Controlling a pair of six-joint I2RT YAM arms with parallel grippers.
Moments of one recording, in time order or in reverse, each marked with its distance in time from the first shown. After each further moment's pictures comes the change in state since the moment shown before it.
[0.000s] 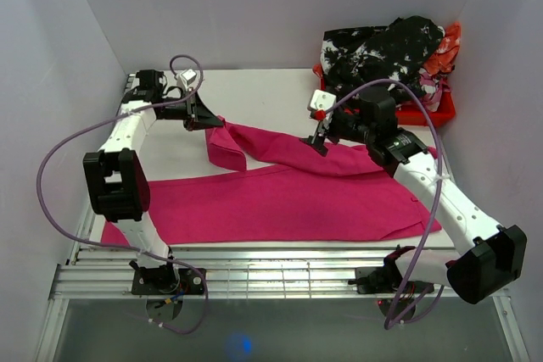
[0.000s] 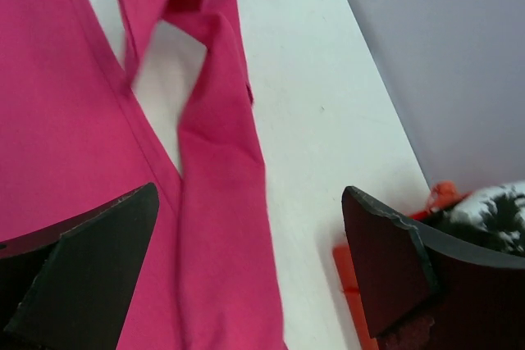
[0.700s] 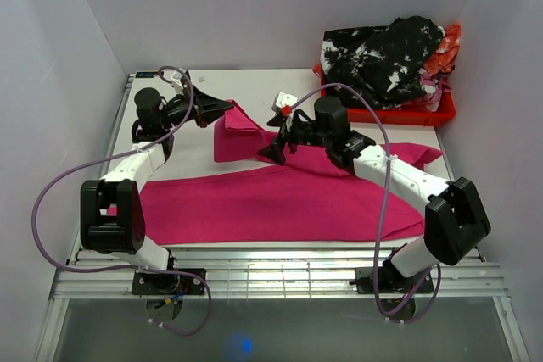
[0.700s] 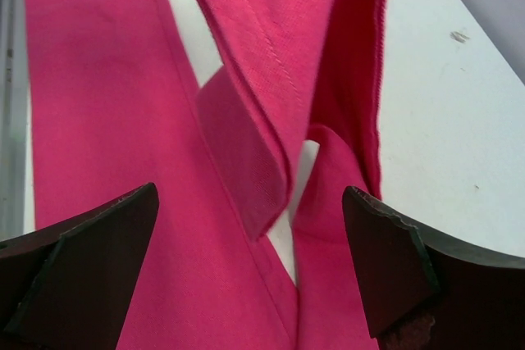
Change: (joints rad) left arm -0.085 -0.301 -0.590 1.432 -0.092 -1.391; right arm 0.179 0.263 -0.048 0.417 -0.066 0.420
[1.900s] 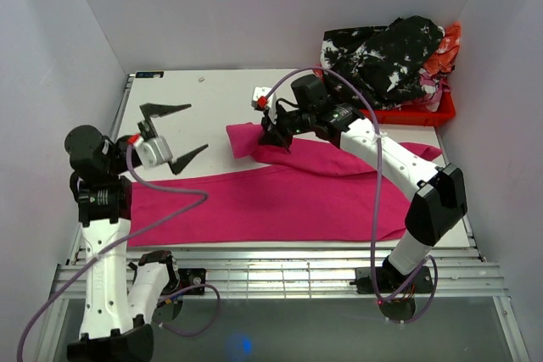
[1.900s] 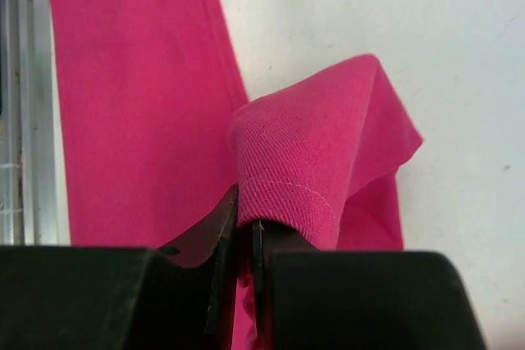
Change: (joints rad) left arm 0.169 -0.673 0.100 -0.673 0.148 1.943; right arm 0.042 0.163 0.420 -0.571 -0.014 -0.186
